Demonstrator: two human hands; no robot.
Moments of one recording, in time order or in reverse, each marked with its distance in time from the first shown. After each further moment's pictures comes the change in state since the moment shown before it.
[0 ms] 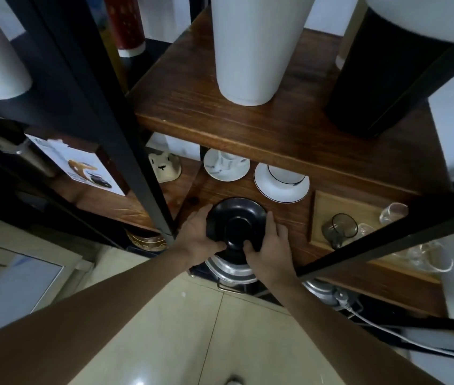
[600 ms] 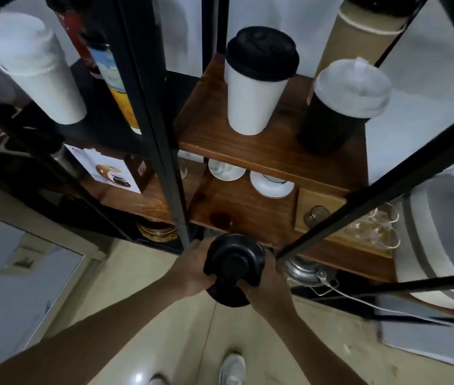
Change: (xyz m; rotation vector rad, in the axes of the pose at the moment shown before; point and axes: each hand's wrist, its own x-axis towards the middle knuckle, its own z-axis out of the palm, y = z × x) left_hand -0.123 -0.002 -0.036 0.125 -0.231 0.157; right_hand -0.134 -0.021 -0.027 0.048 -0.087 0.056
